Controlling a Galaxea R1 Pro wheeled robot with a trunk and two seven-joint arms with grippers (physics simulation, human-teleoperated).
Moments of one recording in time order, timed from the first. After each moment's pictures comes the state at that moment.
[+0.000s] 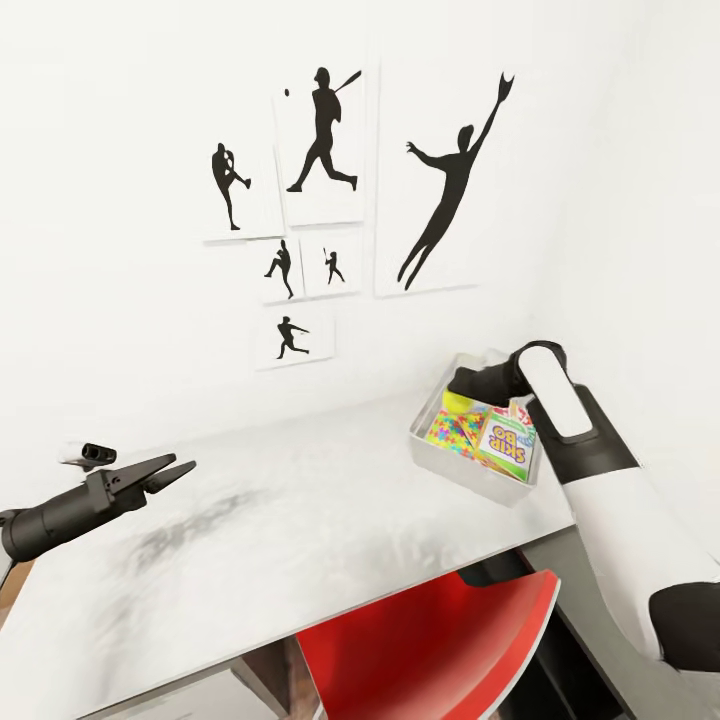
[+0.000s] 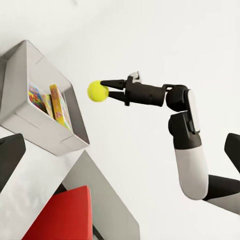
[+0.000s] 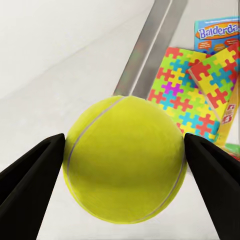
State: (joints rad) left arm -0.37 0.41 0.29 -1.45 0.85 1.02 -1.09; right arm -1.07 -0.13 0.23 -1.18 -1.20 1.05 -0.80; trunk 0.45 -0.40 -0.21
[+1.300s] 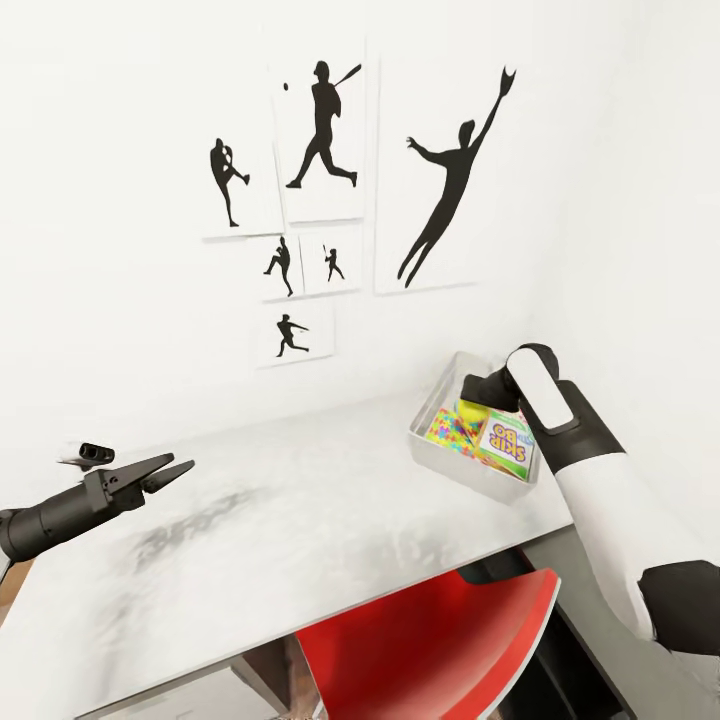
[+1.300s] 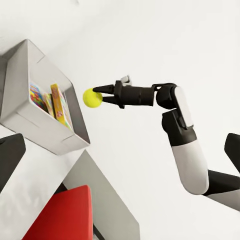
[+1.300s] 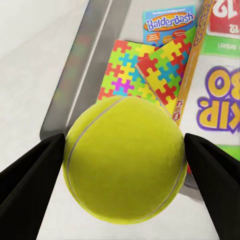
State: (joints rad) left arm -0.37 0.41 0.29 -1.45 0.85 1.02 -1.10; right arm -1.12 -0.12 0.23 -1.00 -1.05 1.01 -0.80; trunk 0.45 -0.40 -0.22
